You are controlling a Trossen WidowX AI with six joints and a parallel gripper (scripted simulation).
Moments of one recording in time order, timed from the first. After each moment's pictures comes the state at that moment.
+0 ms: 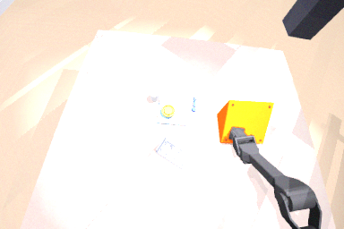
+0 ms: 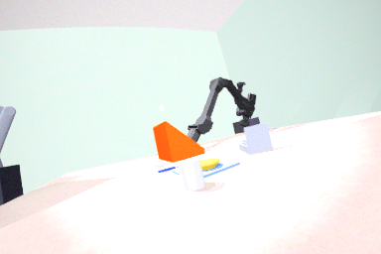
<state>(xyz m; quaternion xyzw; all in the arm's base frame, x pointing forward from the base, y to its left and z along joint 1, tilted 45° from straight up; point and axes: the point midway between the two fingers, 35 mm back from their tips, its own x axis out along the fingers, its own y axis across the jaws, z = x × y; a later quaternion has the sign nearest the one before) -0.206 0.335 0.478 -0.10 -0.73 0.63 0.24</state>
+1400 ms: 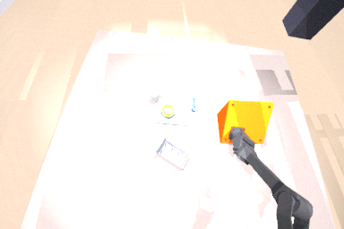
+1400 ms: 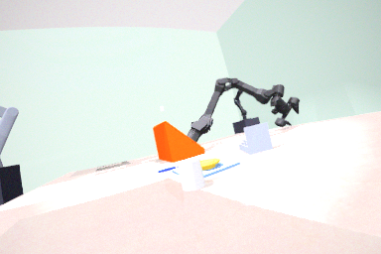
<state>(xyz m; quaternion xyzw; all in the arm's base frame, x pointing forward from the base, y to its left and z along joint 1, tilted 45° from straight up) 0.127 0.421 0.433 -0.34 -0.43 0.61 0.58</state>
